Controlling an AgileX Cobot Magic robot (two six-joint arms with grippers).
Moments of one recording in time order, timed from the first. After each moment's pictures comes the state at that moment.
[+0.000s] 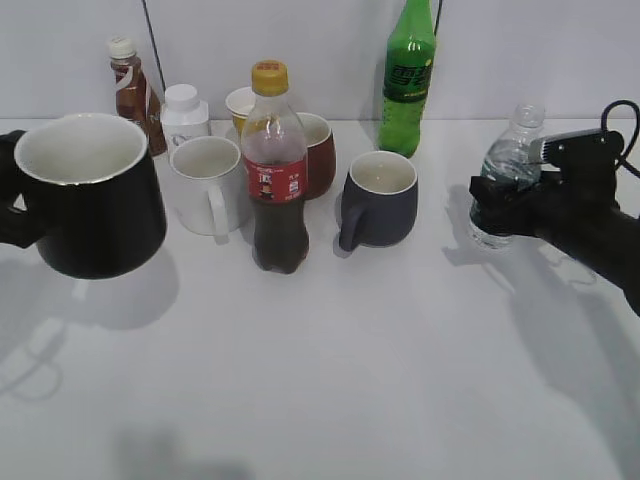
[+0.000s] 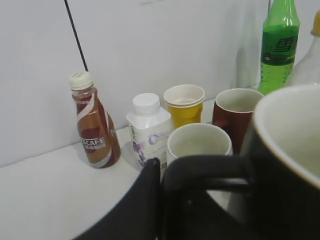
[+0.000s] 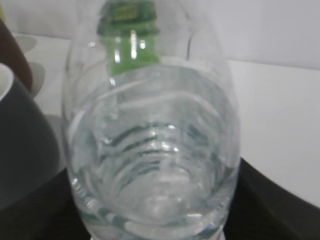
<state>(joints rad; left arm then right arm) -0.16 1.28 -0.30 0.30 -0.75 -0.08 0.10 2.12 -0.70 -0.28 -1.11 0.09</state>
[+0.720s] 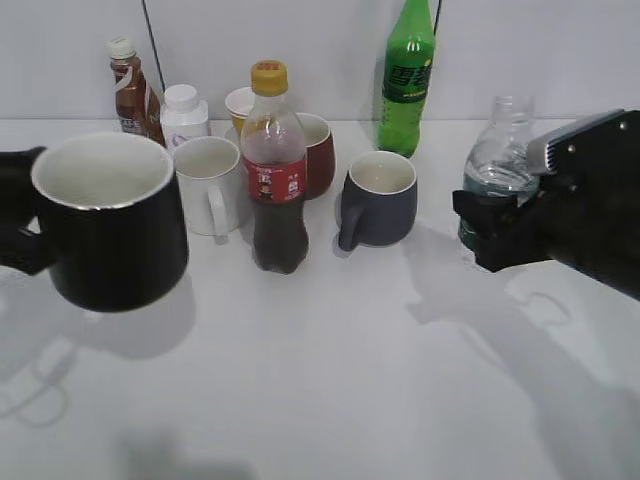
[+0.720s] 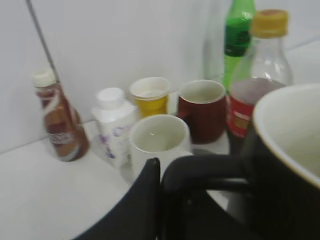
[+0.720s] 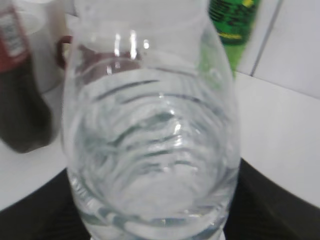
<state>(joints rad) -0.28 1.14 -0.30 0.30 -0.55 -0.12 0.29 1.65 -0.41 -0.23 -0.87 0.02</state>
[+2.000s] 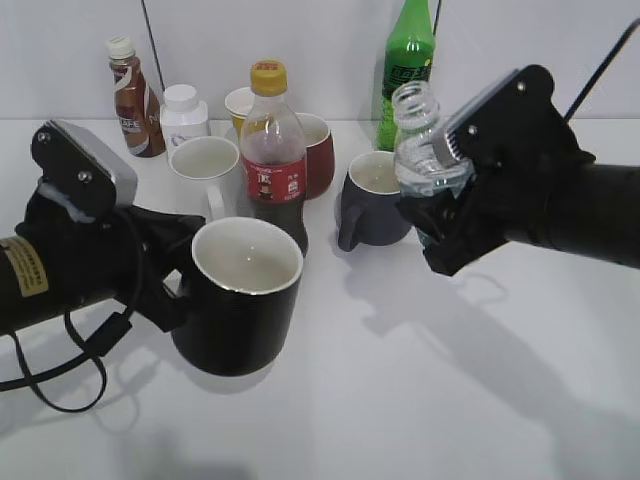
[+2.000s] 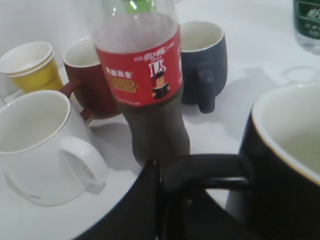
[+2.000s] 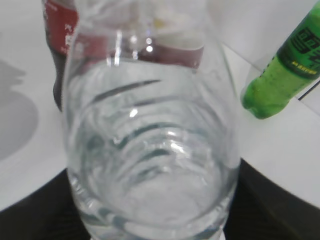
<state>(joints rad) -0.52 1.54 -0.42 0.28 -0.66 0.00 0.51 1.50 -0.59 -0.27 -0.38 -0.08</state>
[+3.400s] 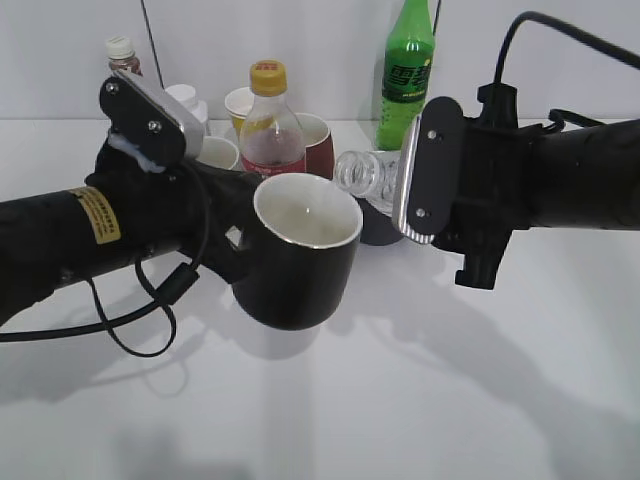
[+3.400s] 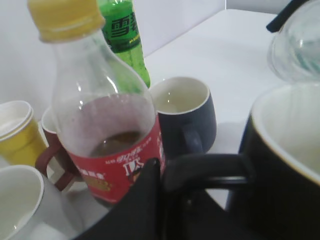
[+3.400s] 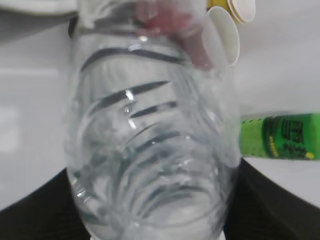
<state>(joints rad) -0.61 1.62 -0.60 0.24 -0.63 0.01 0.58 1.50 -0.74 -0.46 -0.06 -0.57</state>
